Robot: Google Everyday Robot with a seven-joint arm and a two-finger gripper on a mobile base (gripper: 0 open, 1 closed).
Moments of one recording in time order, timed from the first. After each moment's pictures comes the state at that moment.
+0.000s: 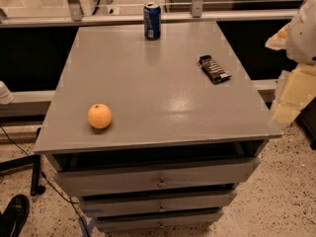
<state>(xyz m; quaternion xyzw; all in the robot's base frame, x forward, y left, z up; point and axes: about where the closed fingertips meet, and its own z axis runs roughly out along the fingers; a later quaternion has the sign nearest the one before) 0.438 -0.217 0.976 -0.60 0.78 -0.03 0.16</state>
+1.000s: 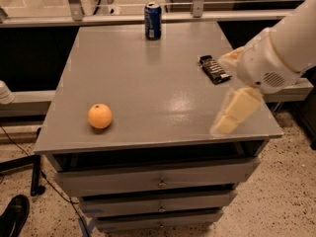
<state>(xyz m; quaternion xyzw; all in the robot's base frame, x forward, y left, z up) 0.458 -0.137 0.931 -0.61 0.75 0.08 0.26</state>
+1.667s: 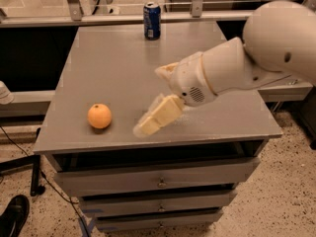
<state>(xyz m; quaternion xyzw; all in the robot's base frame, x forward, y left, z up) 0.471 0.010 0.910 -0.56 0.69 0.27 0.37</state>
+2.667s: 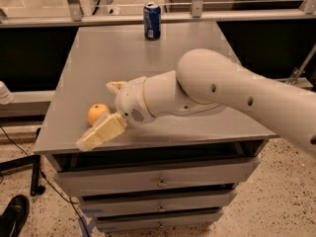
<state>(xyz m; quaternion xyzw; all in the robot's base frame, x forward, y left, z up) 0.469 0.136 0.874 -0.55 0.64 0.35 0.41</state>
